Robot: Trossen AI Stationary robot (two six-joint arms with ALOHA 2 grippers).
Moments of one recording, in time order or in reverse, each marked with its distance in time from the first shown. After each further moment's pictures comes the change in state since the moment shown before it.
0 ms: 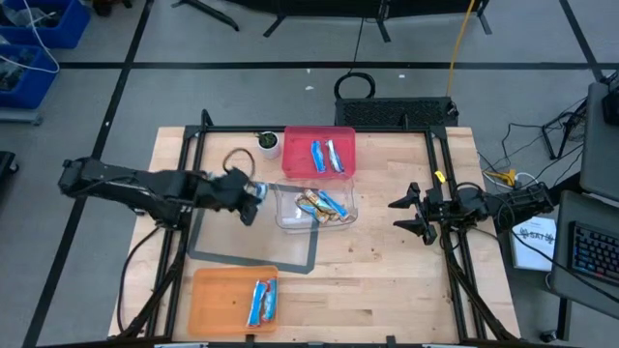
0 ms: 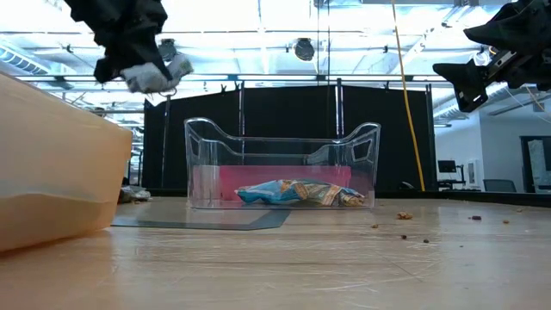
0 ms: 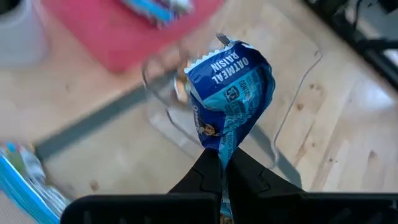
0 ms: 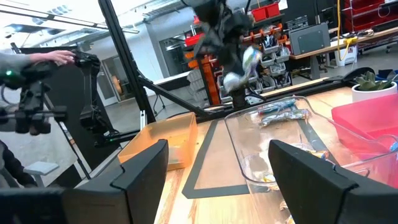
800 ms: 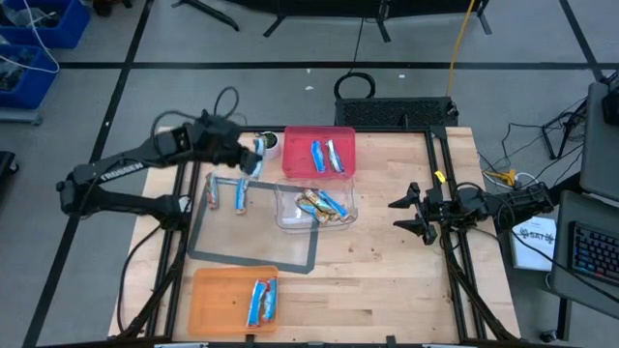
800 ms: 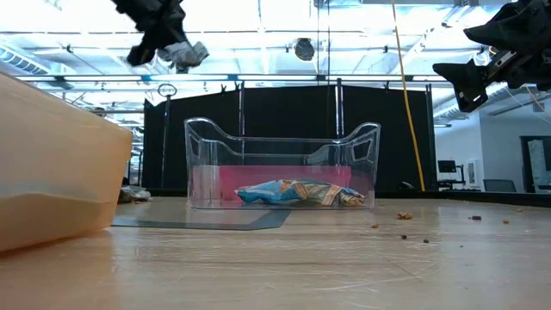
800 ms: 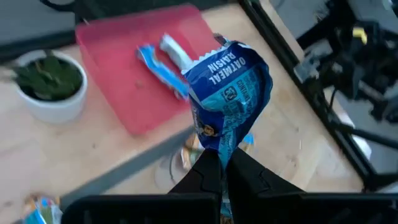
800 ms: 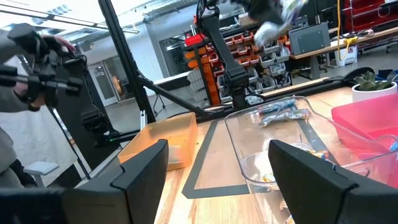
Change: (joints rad) left arm 0.501 0.056 0.276 -0.097 0.347 0.147; right arm 0.000 0.000 0.000 0.000 0.000 0.000
